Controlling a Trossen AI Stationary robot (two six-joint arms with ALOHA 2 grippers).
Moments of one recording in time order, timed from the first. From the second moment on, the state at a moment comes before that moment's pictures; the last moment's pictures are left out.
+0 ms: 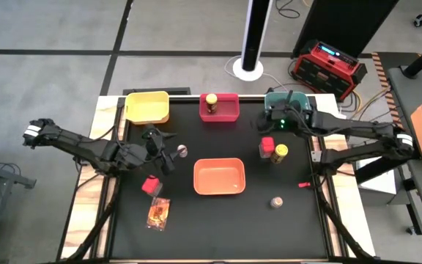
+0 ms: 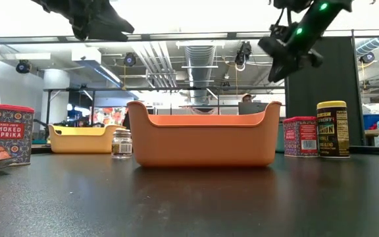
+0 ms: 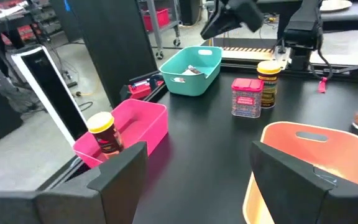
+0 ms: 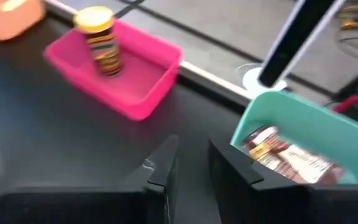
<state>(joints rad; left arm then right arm) -0.26 0.96 0.68 -0.09 -0.76 -0.15 -0.31 1.11 0.87 -0.57 0.53 0.46</state>
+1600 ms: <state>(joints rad) -0.48 1.34 1.22 -1.29 -0.11 -1.36 0.11 1.20 0.87 -0.54 0.71 0.45</state>
